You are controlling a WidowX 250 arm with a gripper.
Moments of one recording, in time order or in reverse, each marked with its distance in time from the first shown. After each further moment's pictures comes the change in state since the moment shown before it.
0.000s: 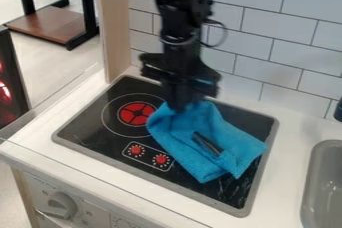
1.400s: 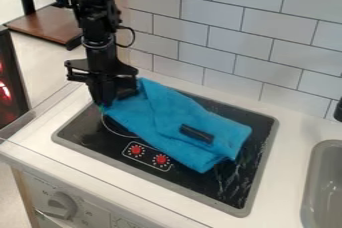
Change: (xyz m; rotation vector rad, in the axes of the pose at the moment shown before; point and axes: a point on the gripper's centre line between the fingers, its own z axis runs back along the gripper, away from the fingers) arm 0.004 0.120 -0.049 0.085 0.072 0.293
